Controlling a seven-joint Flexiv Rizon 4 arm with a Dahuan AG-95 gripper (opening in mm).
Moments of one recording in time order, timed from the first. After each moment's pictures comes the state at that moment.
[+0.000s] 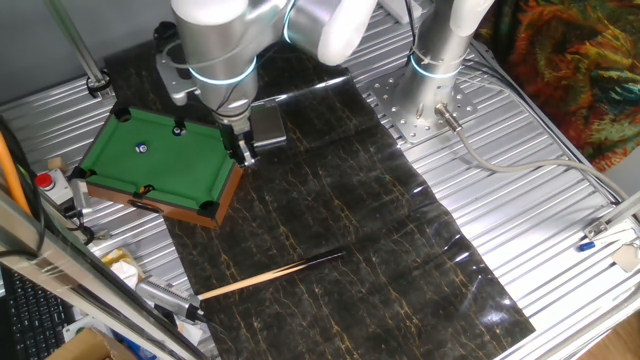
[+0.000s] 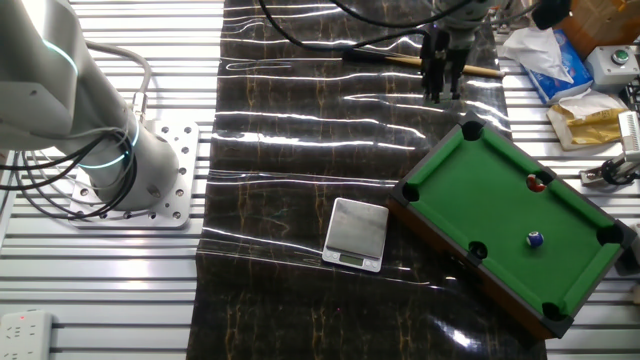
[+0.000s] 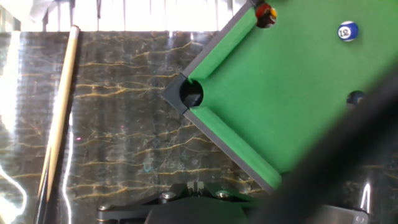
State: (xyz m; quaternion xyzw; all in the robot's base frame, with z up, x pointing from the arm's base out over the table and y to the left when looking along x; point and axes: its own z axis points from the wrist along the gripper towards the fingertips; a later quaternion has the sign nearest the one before) arm 0.538 0.061 0.171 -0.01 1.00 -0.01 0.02
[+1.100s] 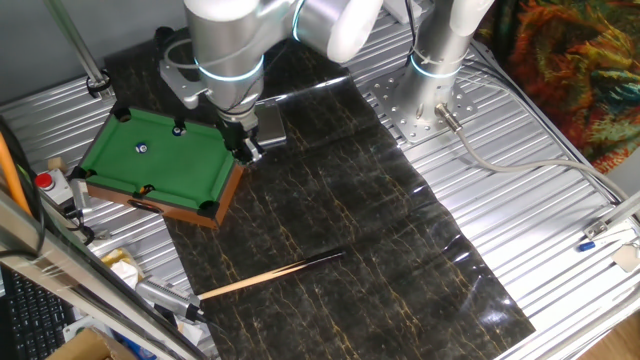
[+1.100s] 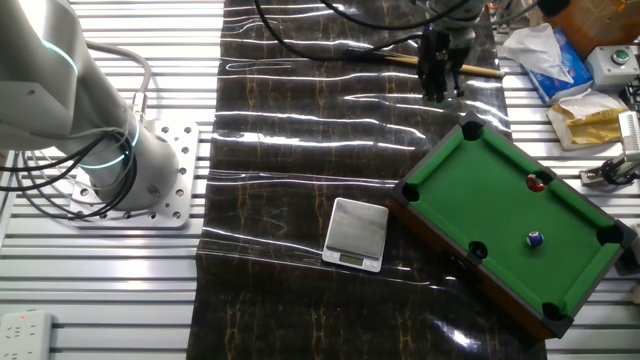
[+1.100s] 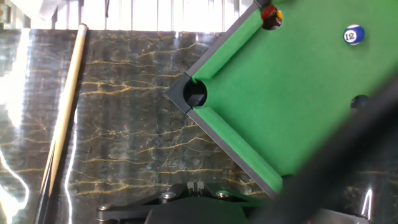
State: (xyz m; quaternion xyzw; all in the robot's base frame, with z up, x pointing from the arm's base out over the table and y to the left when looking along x) arm 0.537 0.060 0.171 -0.12 0.99 -0.03 0.03
